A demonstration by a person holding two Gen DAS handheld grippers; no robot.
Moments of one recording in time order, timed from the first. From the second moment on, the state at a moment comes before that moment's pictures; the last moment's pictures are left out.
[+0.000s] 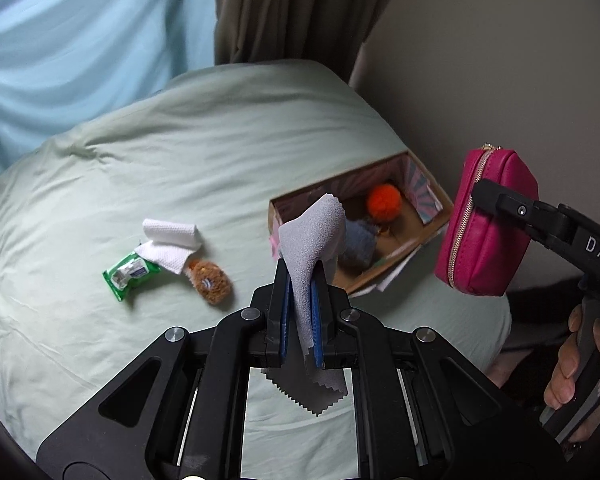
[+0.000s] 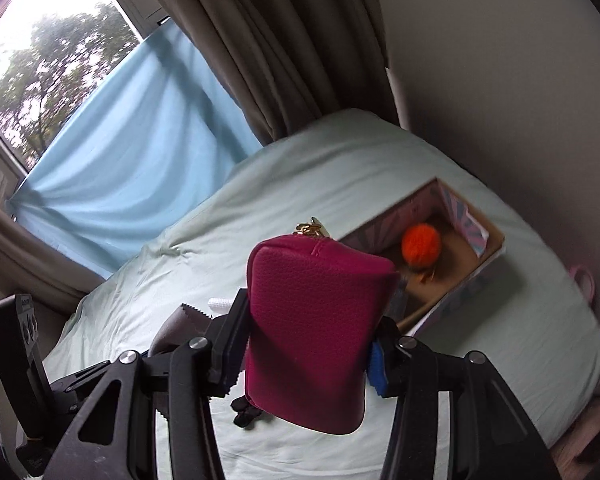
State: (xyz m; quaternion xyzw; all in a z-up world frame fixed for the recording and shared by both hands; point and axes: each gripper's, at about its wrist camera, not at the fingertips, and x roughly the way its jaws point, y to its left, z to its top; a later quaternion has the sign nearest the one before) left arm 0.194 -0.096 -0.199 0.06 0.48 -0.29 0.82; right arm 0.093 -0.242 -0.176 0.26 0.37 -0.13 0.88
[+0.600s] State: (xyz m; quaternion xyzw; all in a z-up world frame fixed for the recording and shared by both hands) left arm 0.247 -0.226 -0.265 -0.01 0.54 -0.21 0.82; right arm 0.170 -0.386 -0.242 0.15 0.47 -0.06 0.87
